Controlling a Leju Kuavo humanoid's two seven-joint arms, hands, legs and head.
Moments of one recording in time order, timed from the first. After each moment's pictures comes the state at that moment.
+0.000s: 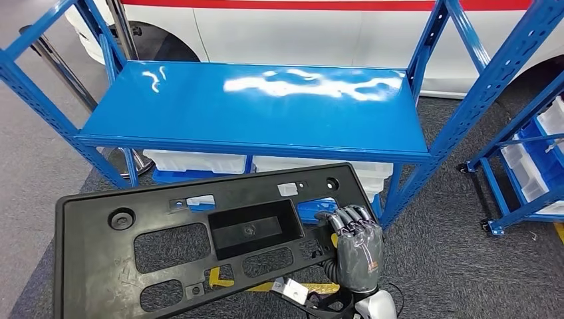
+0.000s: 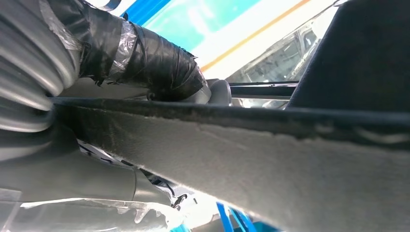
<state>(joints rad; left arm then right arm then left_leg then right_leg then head) -0.06 -0.17 0.31 -0.19 -0.67 0.22 -0.28 0.06 0.14 0.36 -1.69 1.11 -0.69 -0.31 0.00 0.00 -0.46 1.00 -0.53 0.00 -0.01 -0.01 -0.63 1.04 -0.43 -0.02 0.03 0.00</state>
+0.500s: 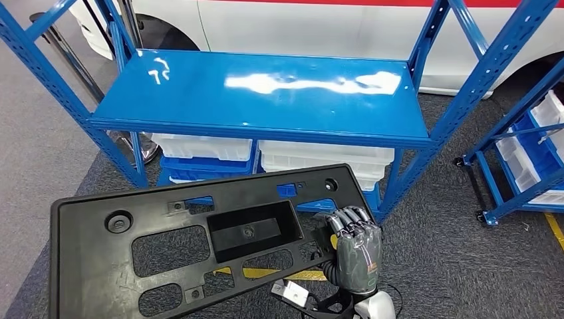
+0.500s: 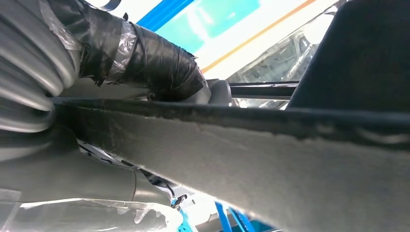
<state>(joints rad) -0.06 -0.17 0.32 -0.19 -0.67 0.22 -0.28 0.06 0.14 0.36 -1.69 1.08 -0.69 -0.32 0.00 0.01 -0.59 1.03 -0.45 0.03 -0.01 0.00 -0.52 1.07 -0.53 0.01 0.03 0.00</state>
